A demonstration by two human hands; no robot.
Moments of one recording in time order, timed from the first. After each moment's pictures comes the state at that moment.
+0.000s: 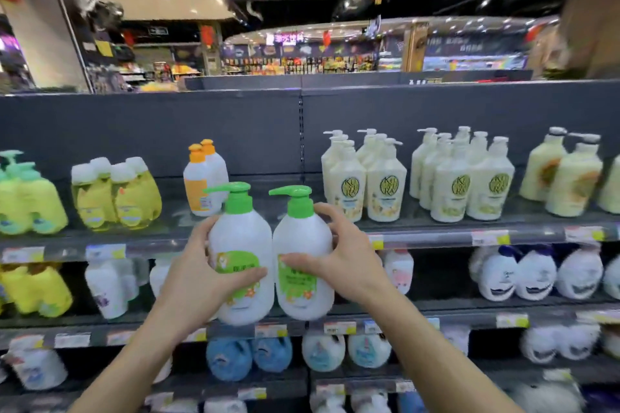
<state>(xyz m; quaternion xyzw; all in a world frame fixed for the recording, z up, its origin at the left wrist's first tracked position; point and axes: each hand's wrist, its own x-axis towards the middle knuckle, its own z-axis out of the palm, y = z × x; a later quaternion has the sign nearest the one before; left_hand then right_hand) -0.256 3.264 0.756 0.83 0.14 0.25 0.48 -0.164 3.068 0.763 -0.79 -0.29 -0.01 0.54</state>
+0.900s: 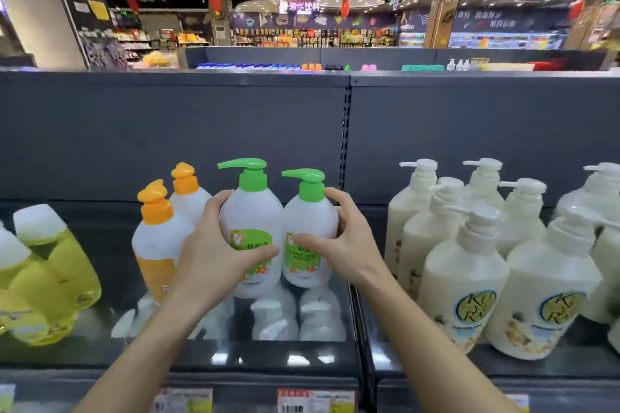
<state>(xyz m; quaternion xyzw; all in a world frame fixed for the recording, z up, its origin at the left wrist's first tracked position) 0.048 3.425 0.760 0.83 0.17 0.27 0.46 0.166 3.265 0.728 -0.73 -0.26 0.00 0.63</state>
